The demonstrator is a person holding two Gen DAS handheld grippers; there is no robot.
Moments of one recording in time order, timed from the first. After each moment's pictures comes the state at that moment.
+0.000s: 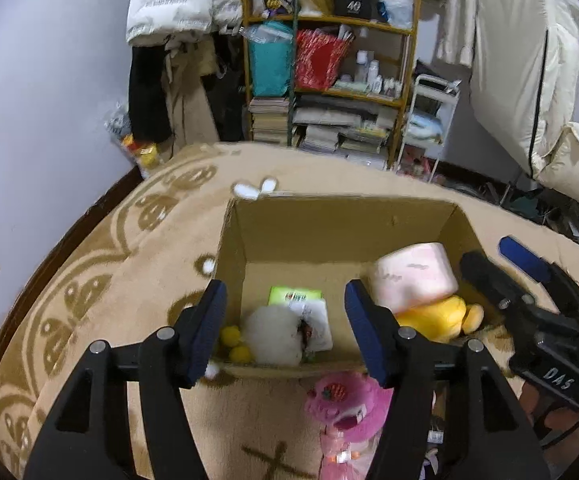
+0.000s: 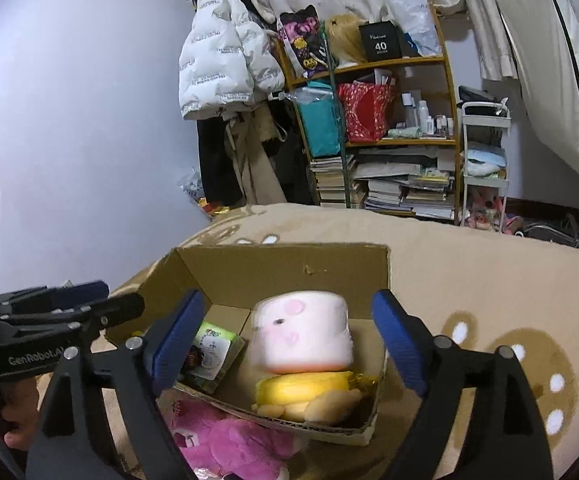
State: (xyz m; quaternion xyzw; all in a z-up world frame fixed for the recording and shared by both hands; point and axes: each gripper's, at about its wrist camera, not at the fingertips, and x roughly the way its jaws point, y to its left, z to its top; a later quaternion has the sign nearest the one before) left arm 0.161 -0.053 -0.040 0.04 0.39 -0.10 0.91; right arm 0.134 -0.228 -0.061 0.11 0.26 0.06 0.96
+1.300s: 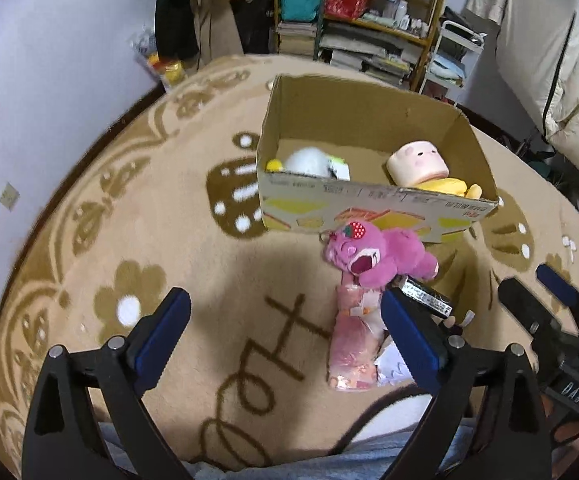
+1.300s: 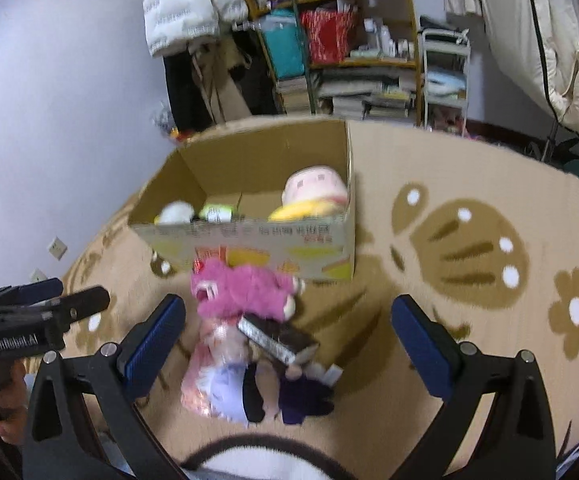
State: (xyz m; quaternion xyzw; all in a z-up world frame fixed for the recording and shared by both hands) left arm 0.083 -0.013 -0.047 0.02 0.52 -0.07 0.85; right arm 0.042 -0.213 -0.067 0.14 0.42 0.02 0.90
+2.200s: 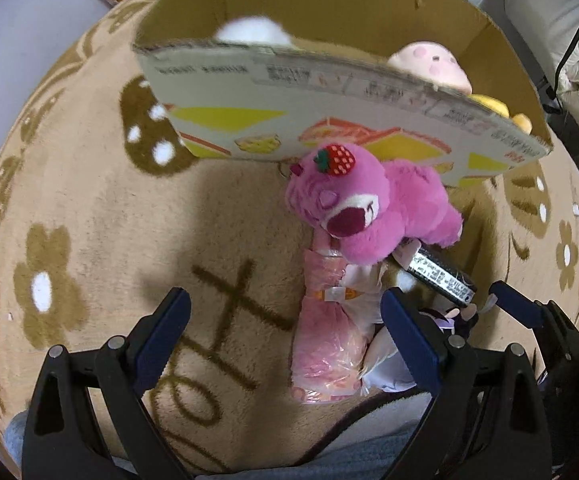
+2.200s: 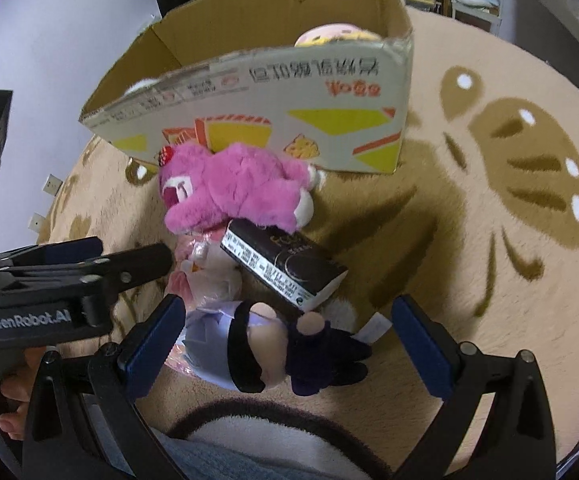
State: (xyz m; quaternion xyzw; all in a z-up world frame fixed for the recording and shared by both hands) left arm 0.121 -0.051 -0.138 0.02 0.64 -0.10 0.76; right arm 0.075 -0.190 -0.149 0.14 0.57 0.06 0.81
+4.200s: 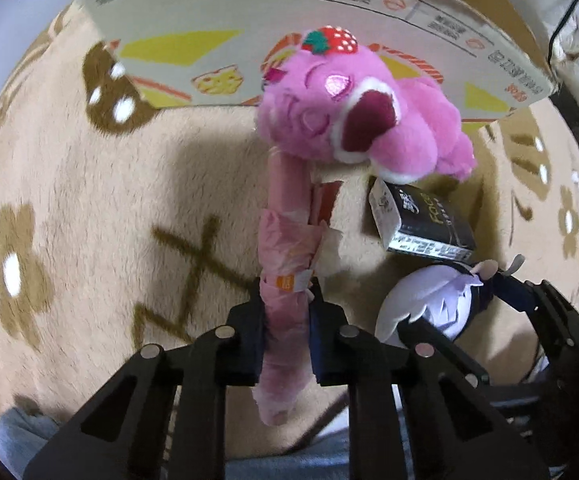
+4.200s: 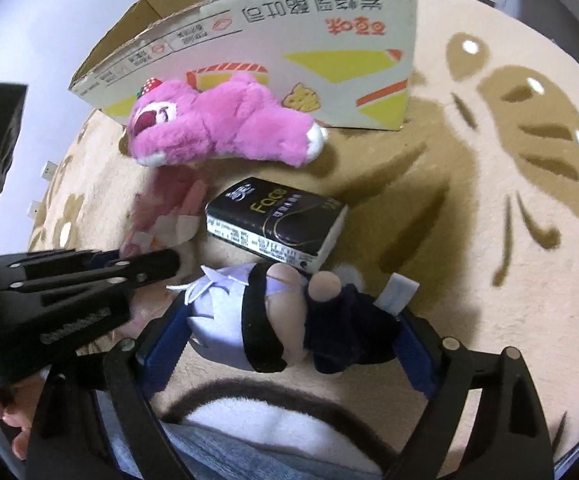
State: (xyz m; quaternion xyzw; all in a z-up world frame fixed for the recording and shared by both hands) left arm 0.102 -0.059 -0.169 0.02 0.67 -0.13 0.73; right arm 0.067 -0.190 -0.164 0.14 0.59 0.06 0.79
